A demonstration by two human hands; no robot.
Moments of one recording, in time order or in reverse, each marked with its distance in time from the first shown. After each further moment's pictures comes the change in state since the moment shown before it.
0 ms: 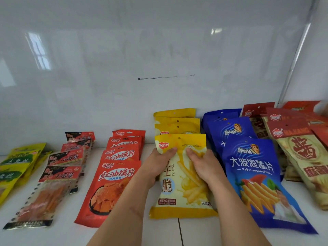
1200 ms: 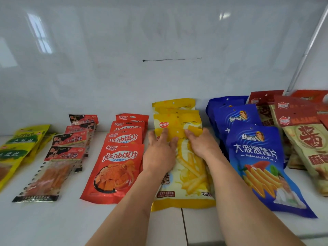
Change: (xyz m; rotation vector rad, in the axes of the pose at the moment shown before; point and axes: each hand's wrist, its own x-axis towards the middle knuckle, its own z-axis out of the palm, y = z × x) left_hand -0.029 -0.009 0.022 0.882 0.452 0.185; right_hand 0.021 -0.017 0.013 -0.174 -0.031 -0.020
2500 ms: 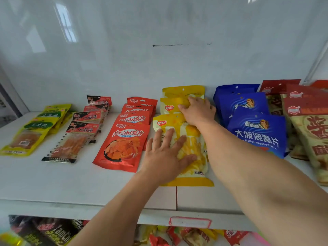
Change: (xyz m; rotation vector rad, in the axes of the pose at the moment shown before) left_hand -0.079 -0.002 -0.003 0.473 -0.223 0.171; right_hand 0.018 -0.037 -0.003 -0.497 0.058 -0.398
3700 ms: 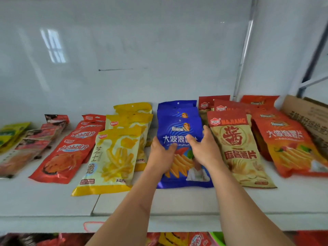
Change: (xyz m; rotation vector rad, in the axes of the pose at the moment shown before) left_hand 0.075 0.191 0.031 -1.096 0.231 -0.354; right_hand -0.091 0.215 -0.064 0.639 0.101 0.185
